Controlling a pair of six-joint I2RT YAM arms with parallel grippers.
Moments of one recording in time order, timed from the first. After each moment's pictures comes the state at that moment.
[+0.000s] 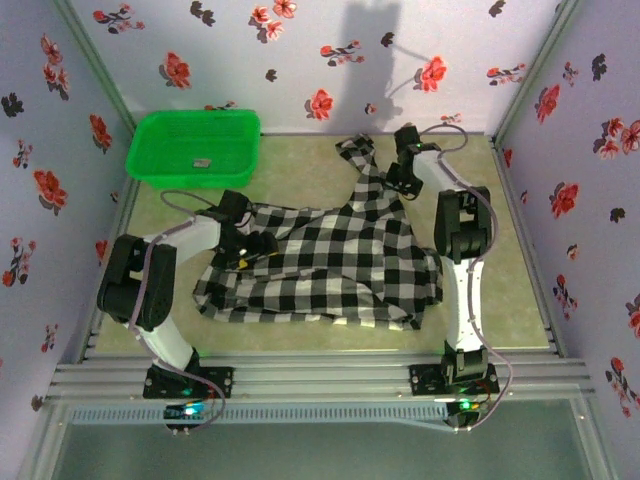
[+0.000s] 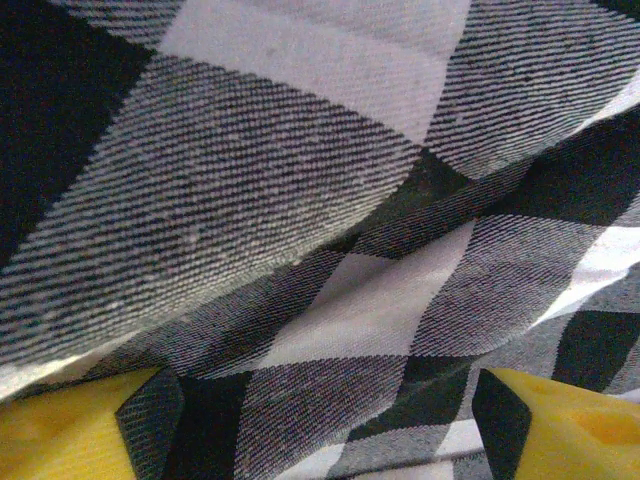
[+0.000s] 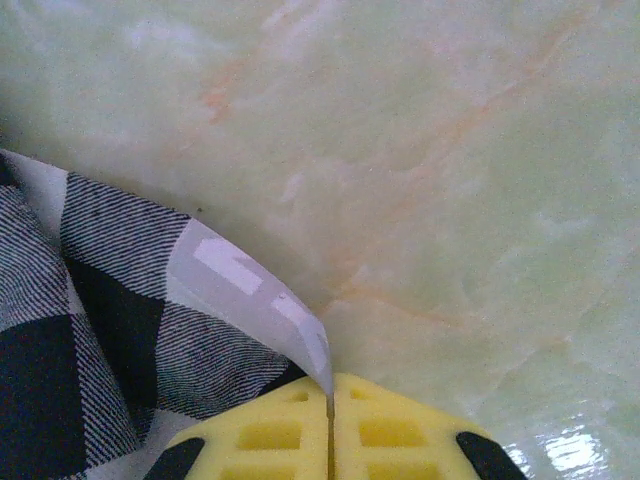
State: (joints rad) left arm -0.33 1.71 0.99 -0.55 0.29 -0.58; right arm 0.17 2.37 1.99 -0.82 0.02 0.57
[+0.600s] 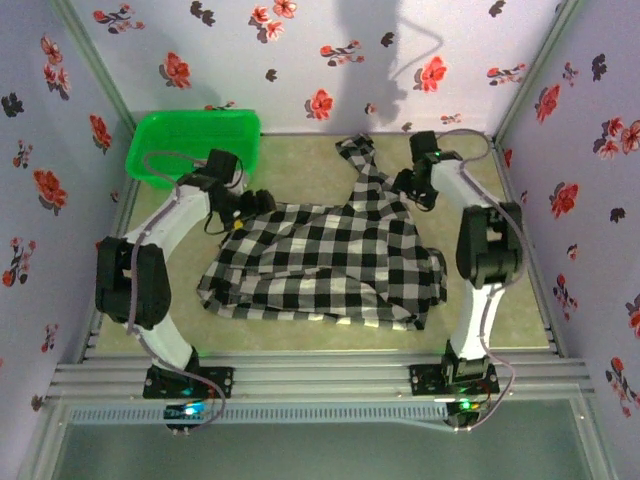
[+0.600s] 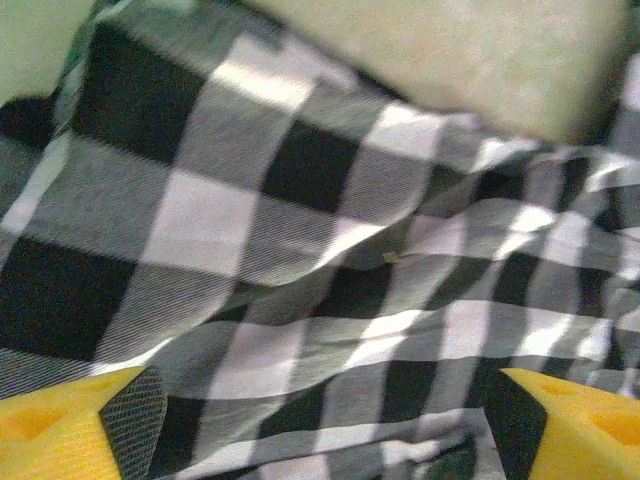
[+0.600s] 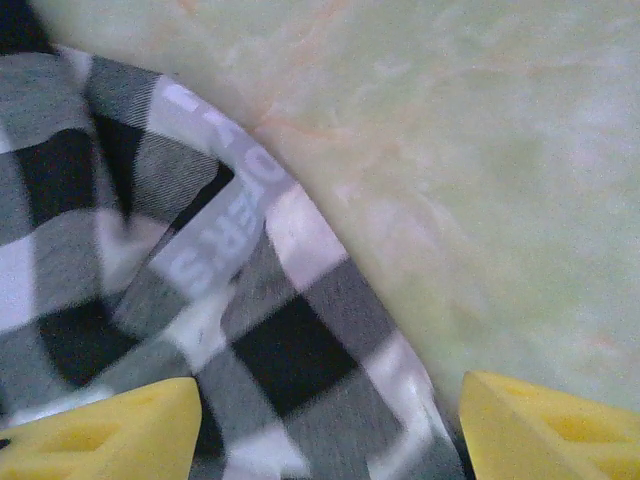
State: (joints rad) left arm -0.27 1.71 1.30 -0.74 0.29 -0.54; right arm 0.16 1.96 1.58 -0.78 0.01 0.57
